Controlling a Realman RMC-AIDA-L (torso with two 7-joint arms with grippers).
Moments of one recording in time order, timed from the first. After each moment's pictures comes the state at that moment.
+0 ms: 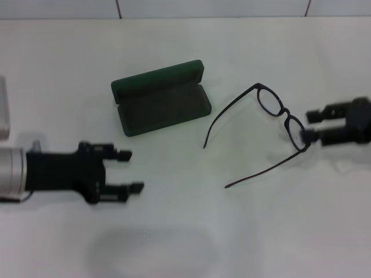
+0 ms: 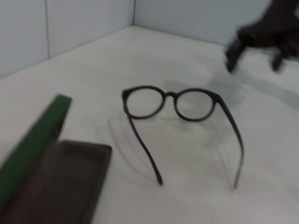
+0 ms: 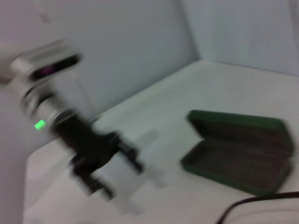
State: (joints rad) left arm -0.34 -2.08 0.90 0.89 2.06 1.57 -1.36; right arm 0.60 1.90 -0.94 -0.73 -1.92 -1.64 1.75
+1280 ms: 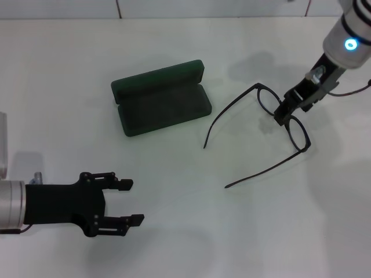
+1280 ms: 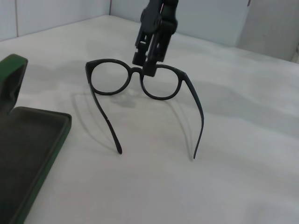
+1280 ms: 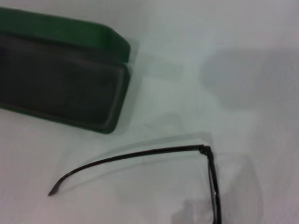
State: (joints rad) left arm -0.29 -2.08 0.90 0.78 2.06 1.59 -1.23; right arm 1.20 1.99 -1.18 -0.55 -2.69 -1.38 2.71
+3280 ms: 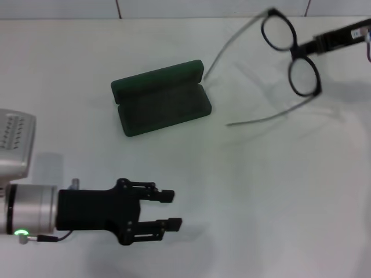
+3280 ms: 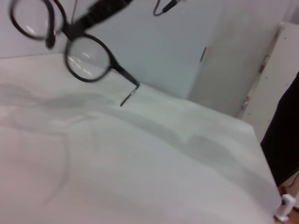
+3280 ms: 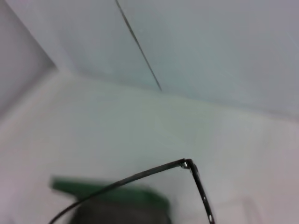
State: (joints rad) left arm -0.38 -2.09 0.90 0.57 1.98 1.66 -1.20; right arm 0.83 1.95 -0.96 -0.94 -2.24 -1.39 2.39
